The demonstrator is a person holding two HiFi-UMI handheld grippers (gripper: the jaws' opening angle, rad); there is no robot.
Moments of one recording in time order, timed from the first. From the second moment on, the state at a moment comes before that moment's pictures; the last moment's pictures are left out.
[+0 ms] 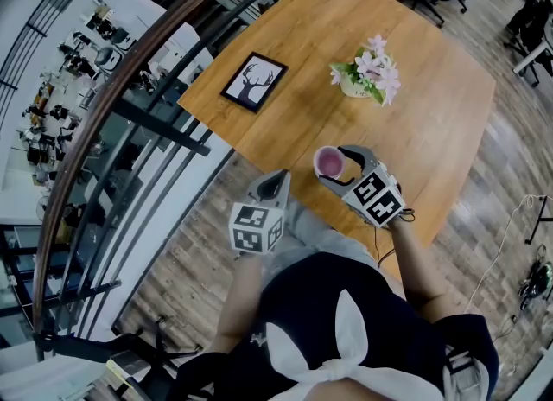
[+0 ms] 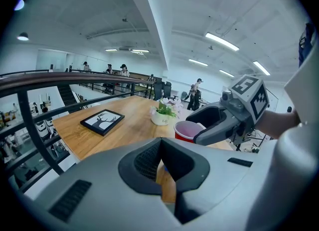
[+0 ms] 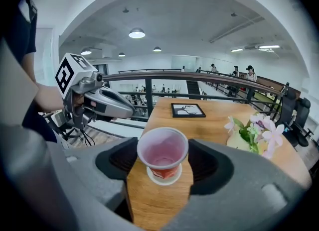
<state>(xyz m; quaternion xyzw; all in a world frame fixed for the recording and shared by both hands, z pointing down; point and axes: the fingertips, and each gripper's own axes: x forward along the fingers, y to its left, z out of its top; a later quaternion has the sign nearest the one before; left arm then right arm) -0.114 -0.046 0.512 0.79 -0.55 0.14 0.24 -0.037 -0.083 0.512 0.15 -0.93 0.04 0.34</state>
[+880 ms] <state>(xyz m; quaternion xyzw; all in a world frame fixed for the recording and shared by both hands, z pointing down) -0.117 -0.043 0.520 0.78 -0.55 0.14 0.25 -0.032 -0.085 0.547 0.16 -0.92 0.09 0.35</state>
